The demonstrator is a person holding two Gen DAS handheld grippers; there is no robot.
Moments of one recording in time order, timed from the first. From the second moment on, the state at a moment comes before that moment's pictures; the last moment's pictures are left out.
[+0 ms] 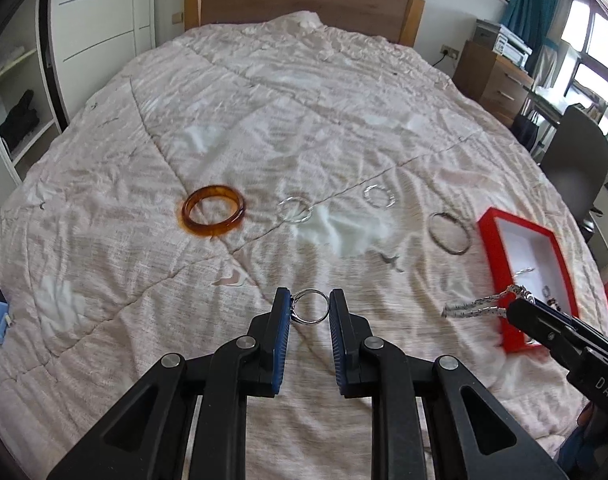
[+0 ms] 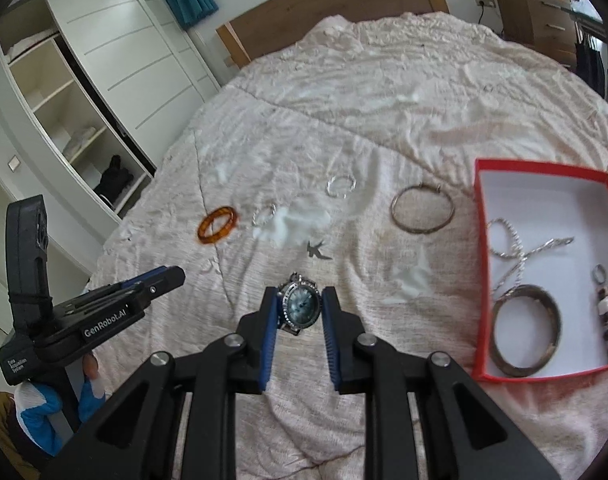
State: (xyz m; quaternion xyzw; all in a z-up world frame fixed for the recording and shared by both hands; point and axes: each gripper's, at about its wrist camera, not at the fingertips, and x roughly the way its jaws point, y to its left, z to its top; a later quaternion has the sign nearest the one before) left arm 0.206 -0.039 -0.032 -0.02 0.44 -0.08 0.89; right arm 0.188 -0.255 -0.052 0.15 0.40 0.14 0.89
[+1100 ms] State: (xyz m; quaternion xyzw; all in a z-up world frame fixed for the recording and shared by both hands) left arm 0.257 -0.337 -0.084 0.06 0.49 -0.26 0.83; right arm 0.224 -0.509 -0.111 0.17 0.42 -0.01 0.89
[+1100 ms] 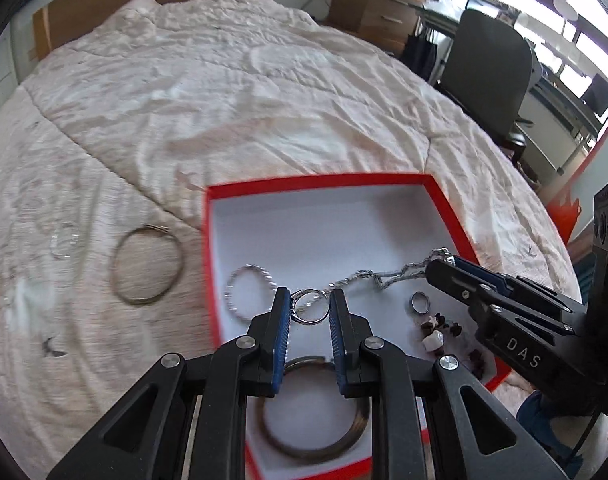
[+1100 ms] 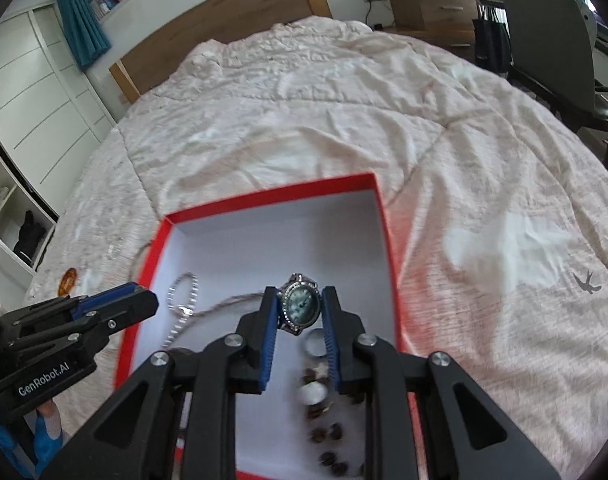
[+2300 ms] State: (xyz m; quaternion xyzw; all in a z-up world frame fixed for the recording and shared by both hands) left arm 0.233 -0.323 -0.064 0.06 0.48 -0.23 0.84; right arm 0.179 -0.508 -0.080 0.13 0.44 -0.05 0.89
